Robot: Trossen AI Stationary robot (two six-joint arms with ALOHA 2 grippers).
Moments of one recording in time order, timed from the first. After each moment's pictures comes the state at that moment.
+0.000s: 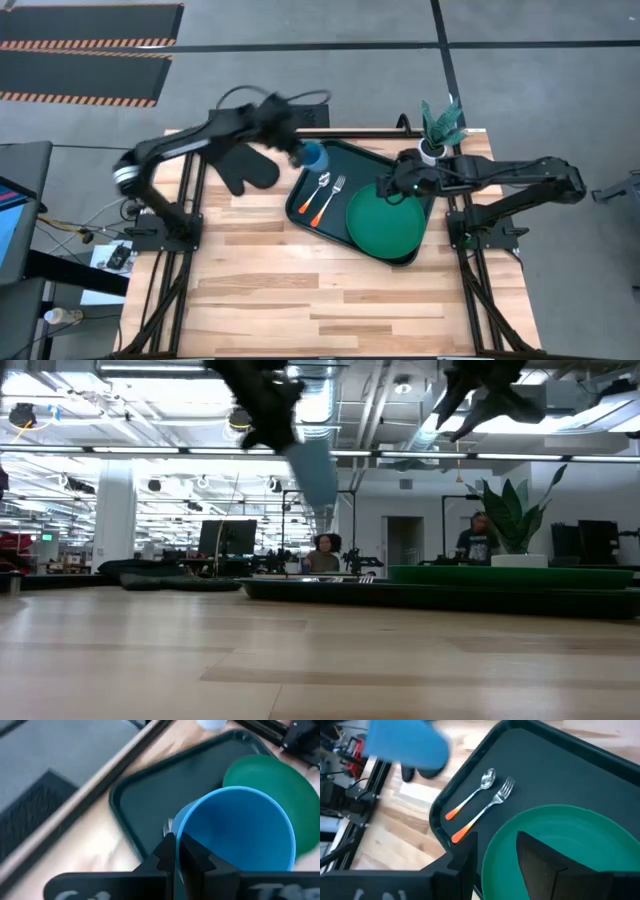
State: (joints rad) left arm 0.47 1.55 1.46 -0.72 0.03 -0.19; right arm -0.01 1.15 1.13 -0.85 0.40 1.20
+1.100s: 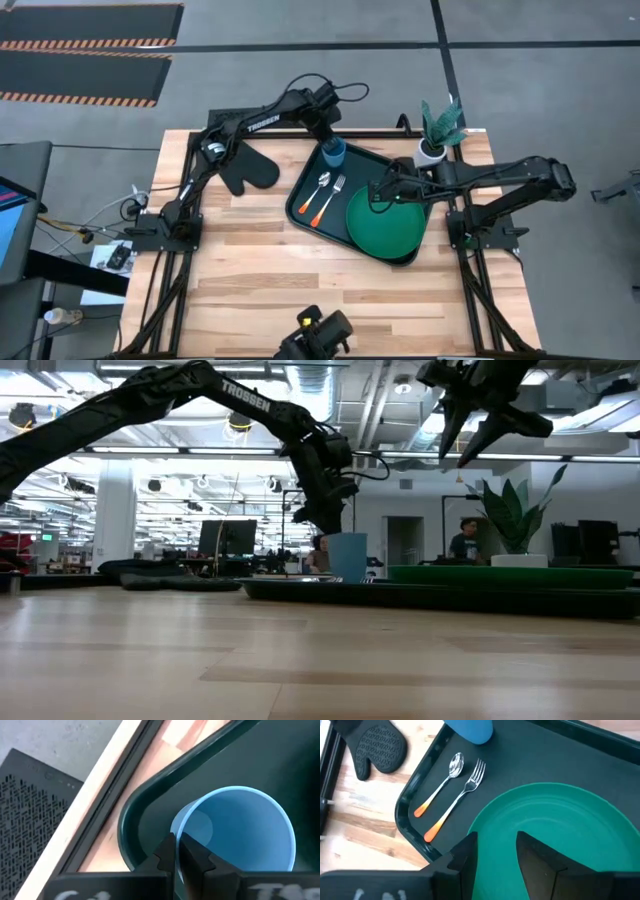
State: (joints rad) left arm 0.61 2.36 2.24 -1.00 0.15 0.06; right arm 0.02 1.26 1.13 -0.93 0.42 1.38
